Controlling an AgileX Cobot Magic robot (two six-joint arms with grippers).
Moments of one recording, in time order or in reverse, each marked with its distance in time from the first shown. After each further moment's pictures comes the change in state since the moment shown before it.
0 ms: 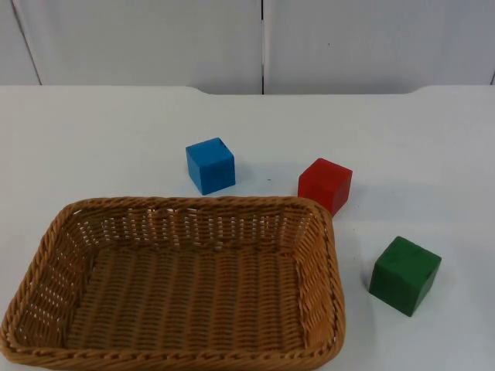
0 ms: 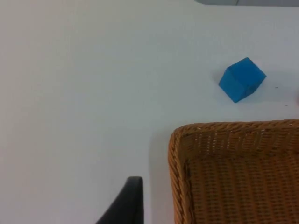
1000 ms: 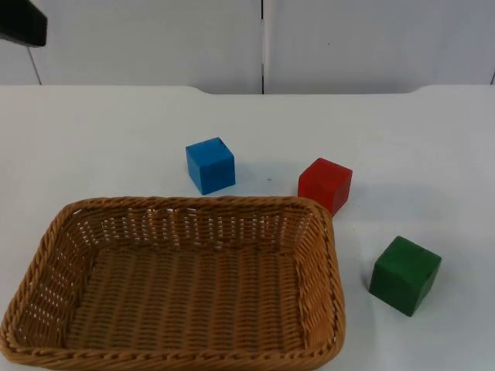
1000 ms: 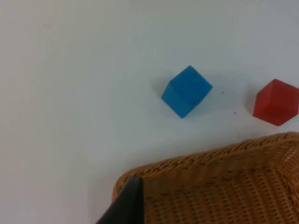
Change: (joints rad) right arm 0.299 0.395 -0.002 0.104 -0.095 -0.090; left arm 0.000 0.470 -0.166 -0.401 -0.107 0.433
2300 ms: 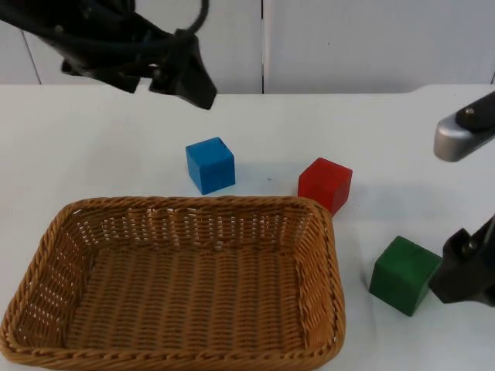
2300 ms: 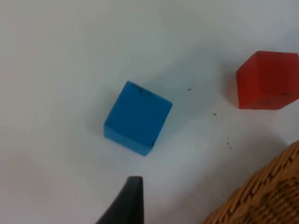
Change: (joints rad) right arm 0.072 0.443 -0.002 -0.099 -0.335 -0.020; left arm -0.265 0.620 -0.346 -0.022 -0.096 0.225
